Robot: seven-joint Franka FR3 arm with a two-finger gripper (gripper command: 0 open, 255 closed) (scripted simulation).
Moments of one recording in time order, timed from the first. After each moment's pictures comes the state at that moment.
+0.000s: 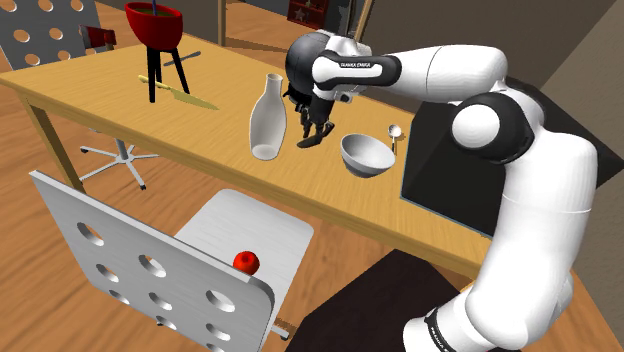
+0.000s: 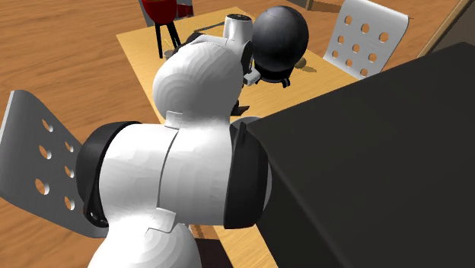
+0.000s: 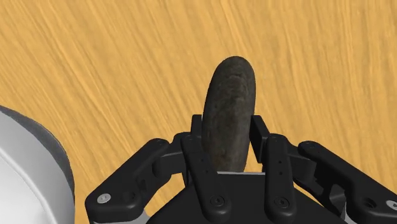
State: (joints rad) arm -0.16 0.52 0.08 -1.45 0.05 1.93 1.26
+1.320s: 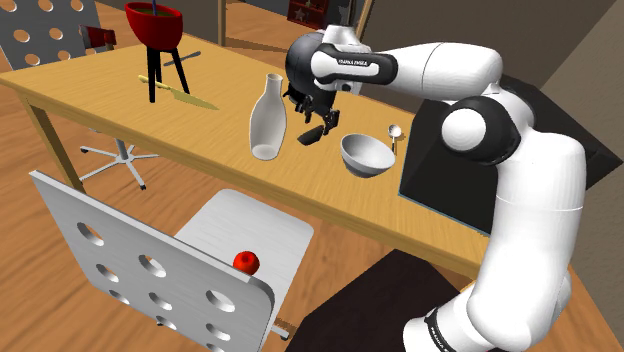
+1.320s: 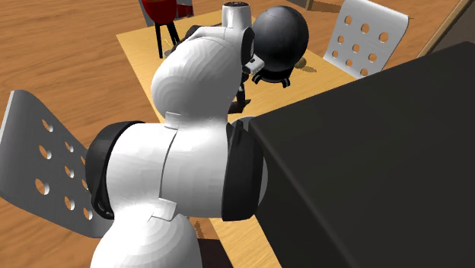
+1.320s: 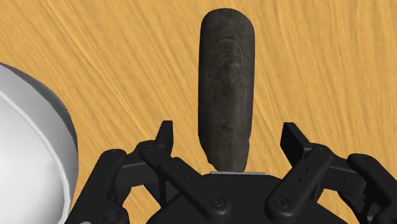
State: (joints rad) arm -0.12 0.56 0.03 -1.32 -0.05 1.87 1.32
